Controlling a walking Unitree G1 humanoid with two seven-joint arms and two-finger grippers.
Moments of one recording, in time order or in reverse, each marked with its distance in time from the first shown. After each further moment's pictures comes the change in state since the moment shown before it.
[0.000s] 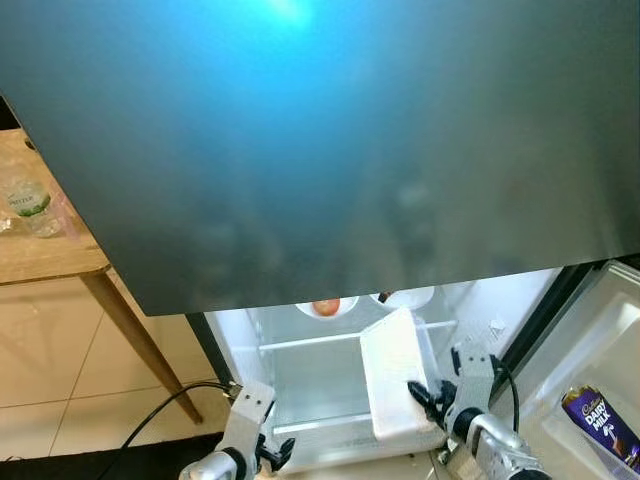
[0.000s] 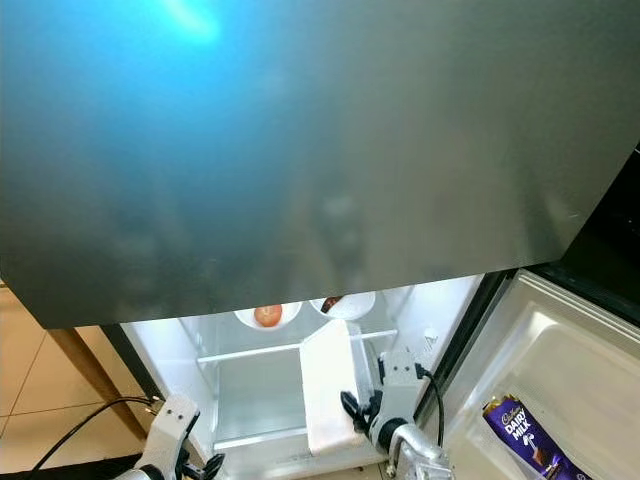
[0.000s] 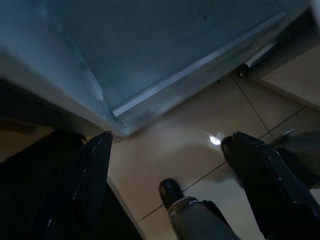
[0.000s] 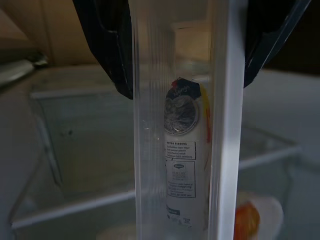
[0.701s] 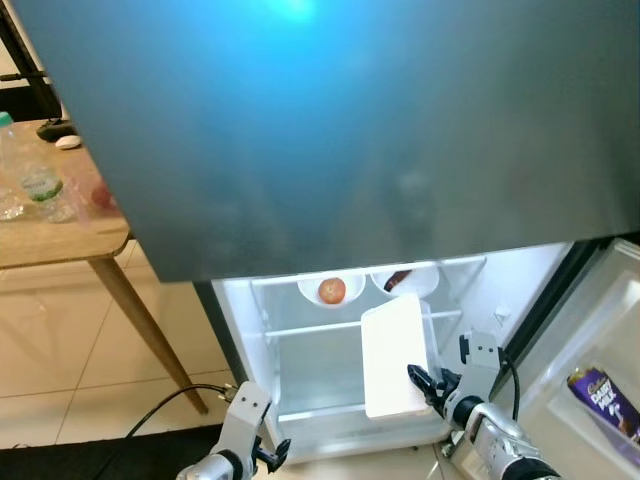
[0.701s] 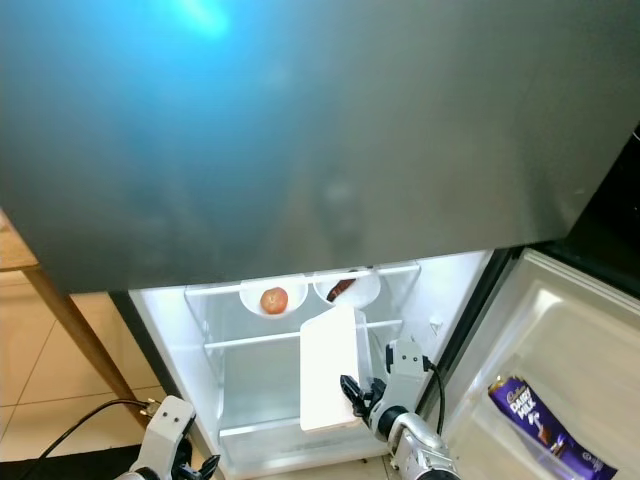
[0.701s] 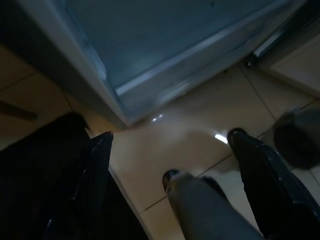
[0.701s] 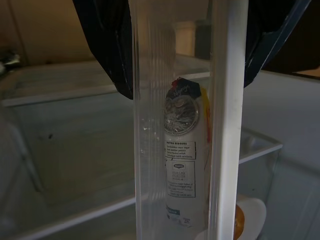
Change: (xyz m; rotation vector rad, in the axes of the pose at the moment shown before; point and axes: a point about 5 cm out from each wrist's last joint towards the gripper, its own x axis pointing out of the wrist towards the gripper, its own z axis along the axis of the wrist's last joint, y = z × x) left arm -0.003 -0.002 -0.008 -0.002 0.014 0.015; right arm 0.003 0.002 0.008 0.081 -0.024 0.020
